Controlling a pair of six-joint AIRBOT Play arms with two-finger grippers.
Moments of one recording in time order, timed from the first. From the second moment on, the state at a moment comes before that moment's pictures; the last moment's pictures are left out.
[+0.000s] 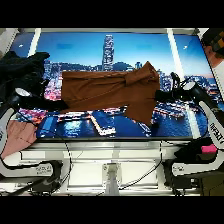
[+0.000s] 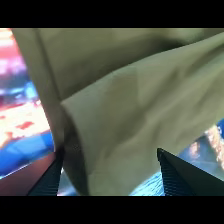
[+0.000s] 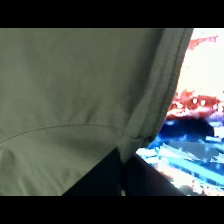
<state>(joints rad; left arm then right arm) 0.29 -1.47 0.92 1.00 -1.06 -0.91 -0.17 -1.55 1.04 -1.01 0.90 1.24</state>
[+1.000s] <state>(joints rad) 0.44 -1.45 0.91 1.03 -1.23 -1.20 -0.17 -1.55 1.04 -1.01 0.90 1.24</state>
